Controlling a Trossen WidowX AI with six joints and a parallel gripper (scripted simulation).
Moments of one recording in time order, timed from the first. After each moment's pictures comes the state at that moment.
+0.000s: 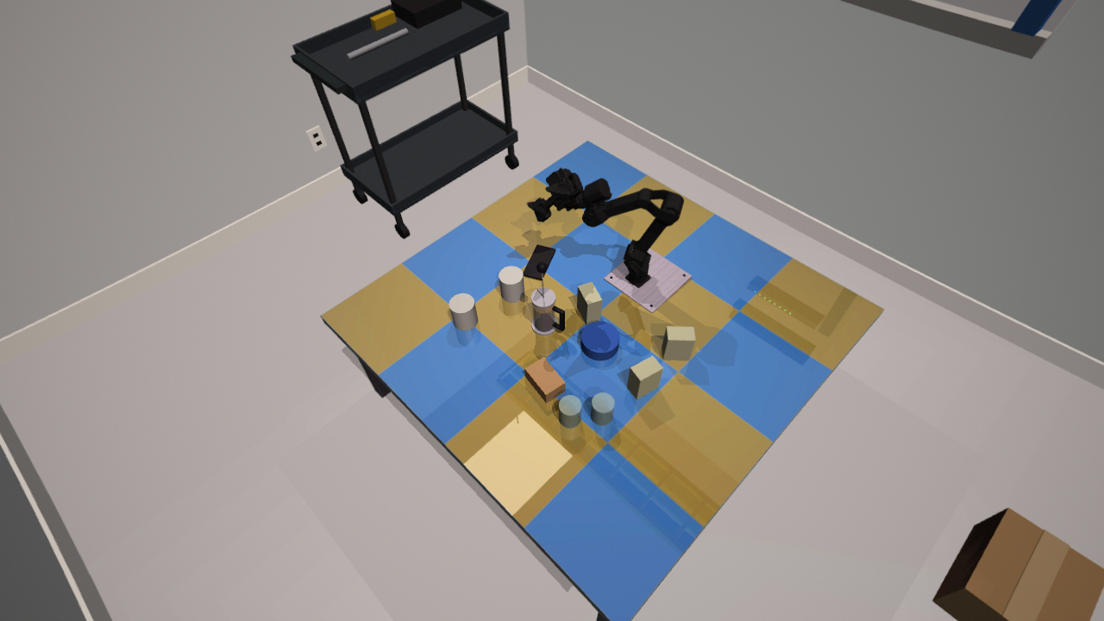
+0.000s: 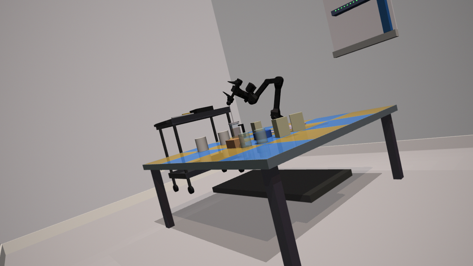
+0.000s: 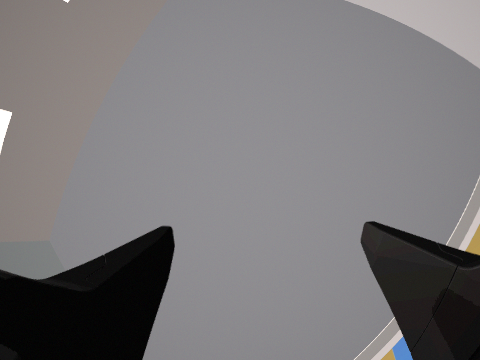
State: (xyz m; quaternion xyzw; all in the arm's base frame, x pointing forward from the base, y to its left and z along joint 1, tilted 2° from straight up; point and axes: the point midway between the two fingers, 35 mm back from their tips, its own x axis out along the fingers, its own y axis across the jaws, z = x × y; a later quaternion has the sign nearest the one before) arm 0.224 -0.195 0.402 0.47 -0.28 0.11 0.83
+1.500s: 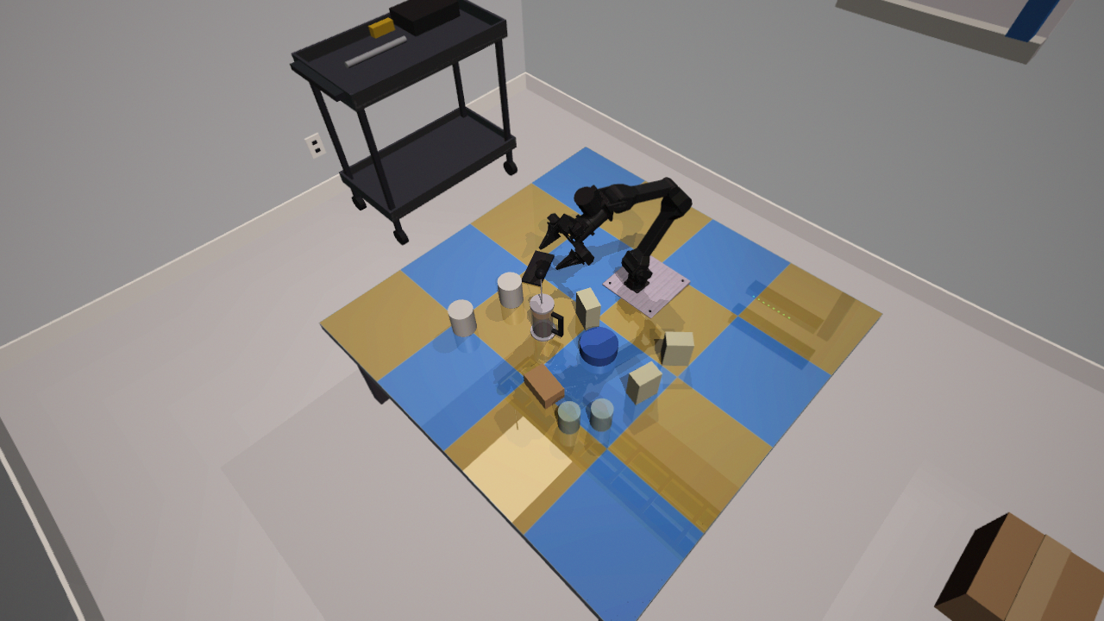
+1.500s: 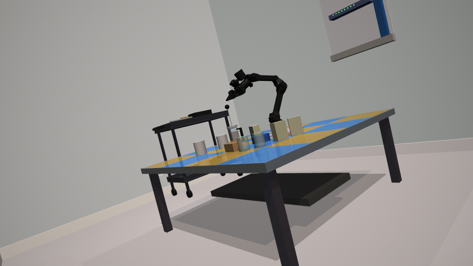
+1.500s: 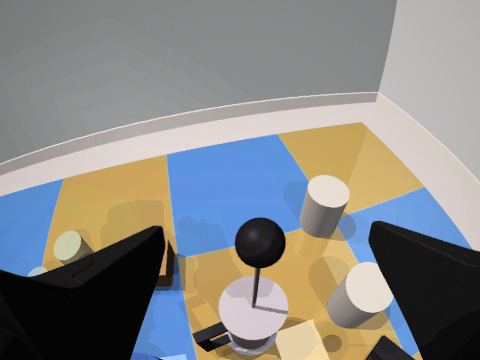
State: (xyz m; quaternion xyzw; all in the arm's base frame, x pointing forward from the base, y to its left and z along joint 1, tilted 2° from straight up) arm 0.294 -0.072 0.355 0.04 0.21 -0.11 0.97
